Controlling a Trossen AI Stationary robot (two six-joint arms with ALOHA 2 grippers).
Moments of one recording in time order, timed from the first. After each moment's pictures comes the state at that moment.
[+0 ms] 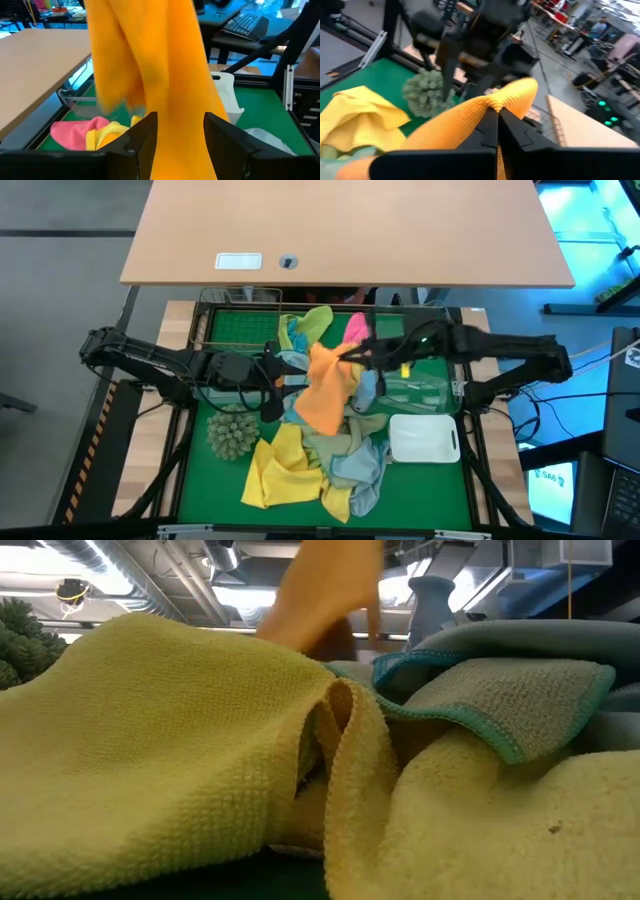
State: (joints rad) left arm -0.19 1.20 1.03 -0.14 -0.36 -0.12; right arm -0.01 1.32 1.41 -0.32 -0.10 -0.51
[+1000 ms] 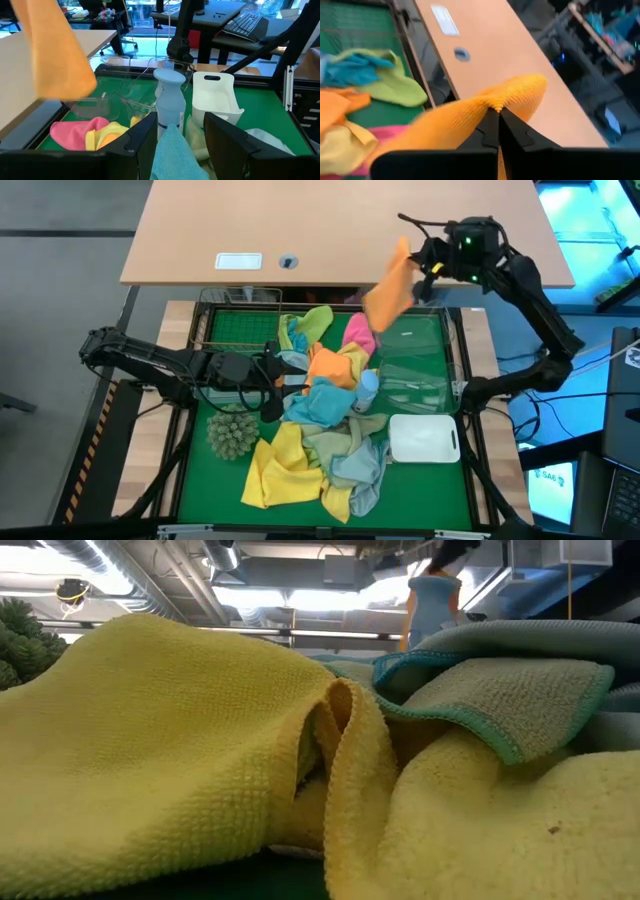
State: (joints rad) left arm -0.19 1.20 1.03 -0.14 -0.36 -0.12; right arm -0.76 1.32 1.78 -0.96 0.03 -0.56
